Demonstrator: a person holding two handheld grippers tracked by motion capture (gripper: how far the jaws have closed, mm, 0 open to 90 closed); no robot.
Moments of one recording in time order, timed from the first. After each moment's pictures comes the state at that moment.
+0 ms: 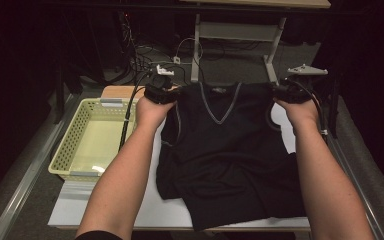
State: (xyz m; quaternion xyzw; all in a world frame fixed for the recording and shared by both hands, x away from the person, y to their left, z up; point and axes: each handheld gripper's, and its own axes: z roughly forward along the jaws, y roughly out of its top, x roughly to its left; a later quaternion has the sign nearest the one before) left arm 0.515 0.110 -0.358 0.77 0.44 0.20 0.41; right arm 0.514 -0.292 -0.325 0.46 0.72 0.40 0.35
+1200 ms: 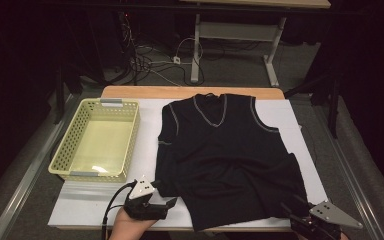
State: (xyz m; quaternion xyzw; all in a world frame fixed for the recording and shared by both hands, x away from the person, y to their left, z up) left arm 0.265 0.139 -0.490 0.81 0.36 0.10 0.46; right arm 0.216 -0.333 -0.468 0.42 0.76 0.39 0.28
